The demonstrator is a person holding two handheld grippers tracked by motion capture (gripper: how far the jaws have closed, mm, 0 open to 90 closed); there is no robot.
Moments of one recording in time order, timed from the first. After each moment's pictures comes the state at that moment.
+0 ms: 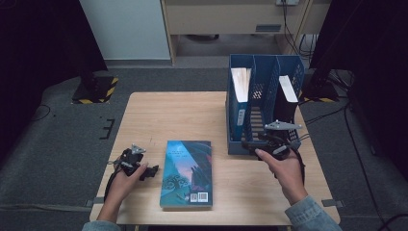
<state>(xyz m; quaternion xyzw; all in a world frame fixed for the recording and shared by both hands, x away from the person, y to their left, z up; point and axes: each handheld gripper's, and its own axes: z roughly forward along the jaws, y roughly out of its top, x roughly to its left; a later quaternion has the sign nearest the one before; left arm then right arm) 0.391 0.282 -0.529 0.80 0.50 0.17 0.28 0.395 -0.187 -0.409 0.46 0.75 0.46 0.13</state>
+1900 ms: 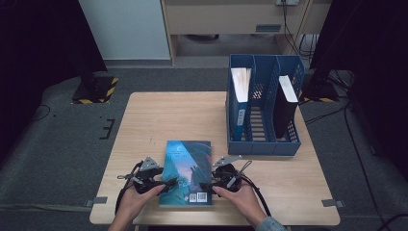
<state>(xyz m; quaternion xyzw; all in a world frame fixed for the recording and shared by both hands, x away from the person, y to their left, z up) 0.334 0.227 -0.506 0.81 0.43 0.11 0.39 0.350 -0.066 -0.512 0.37 0.84 0.40 0.00</state>
